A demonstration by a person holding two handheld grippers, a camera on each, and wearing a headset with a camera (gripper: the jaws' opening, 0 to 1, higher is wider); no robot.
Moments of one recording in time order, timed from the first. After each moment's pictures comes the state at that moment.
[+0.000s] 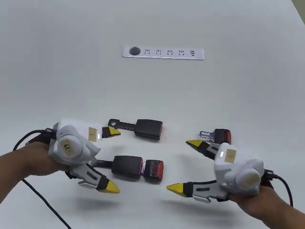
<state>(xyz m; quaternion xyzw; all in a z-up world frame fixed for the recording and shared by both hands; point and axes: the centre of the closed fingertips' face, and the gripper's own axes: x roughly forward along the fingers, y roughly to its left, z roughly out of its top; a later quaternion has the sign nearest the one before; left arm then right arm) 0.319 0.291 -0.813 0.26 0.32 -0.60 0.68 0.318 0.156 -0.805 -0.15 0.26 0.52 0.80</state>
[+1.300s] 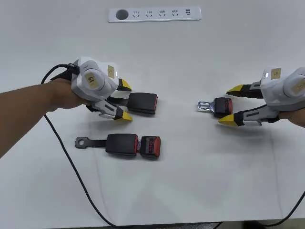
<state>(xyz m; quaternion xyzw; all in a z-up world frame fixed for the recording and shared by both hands) 0.415 0.251 -0.855 0.29 0.33 -0.61 0.66 0.392 0.038 -0.849 -0.20 0.36 0.52 0.75</state>
